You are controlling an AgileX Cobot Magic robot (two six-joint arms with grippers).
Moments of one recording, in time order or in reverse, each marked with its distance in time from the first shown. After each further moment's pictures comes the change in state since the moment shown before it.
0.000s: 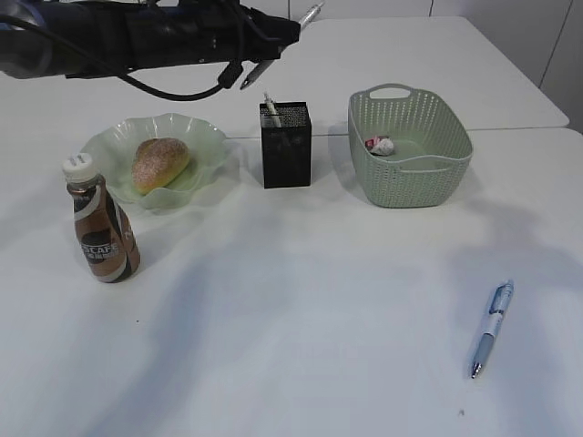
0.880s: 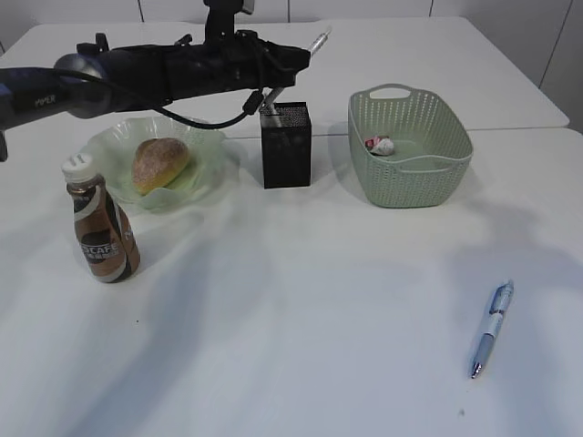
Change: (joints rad) left arm 0.000 0.261 -0.291 0.000 -0.007 -0.048; right arm 0.000 0.000 0.000 0.007 -0.002 0.000
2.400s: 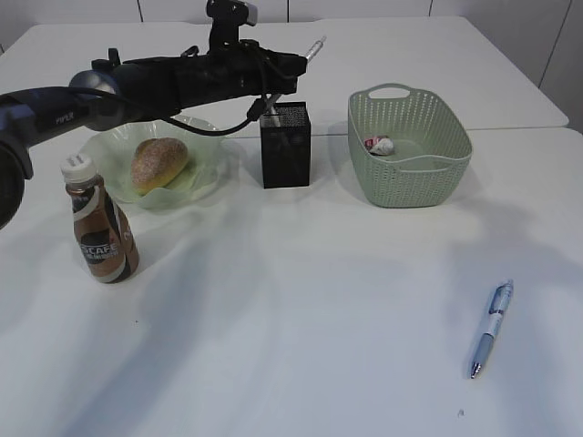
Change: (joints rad) left arm 0.001 0.095 -0.117 -0.004 -0.057 0.000; right arm 0.000 0.000 0.000 0.076 -0.023 -0.039
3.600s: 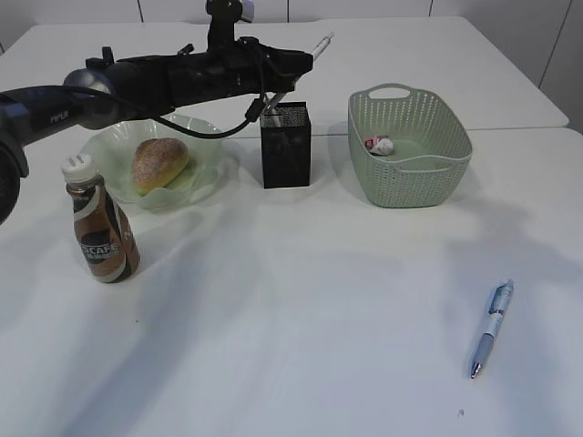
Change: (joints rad) left arm 0.014 0.001 -0.004 0.000 0.125 -0.016; right arm 0.000 0.000 0.000 0.028 -0.017 -0.018
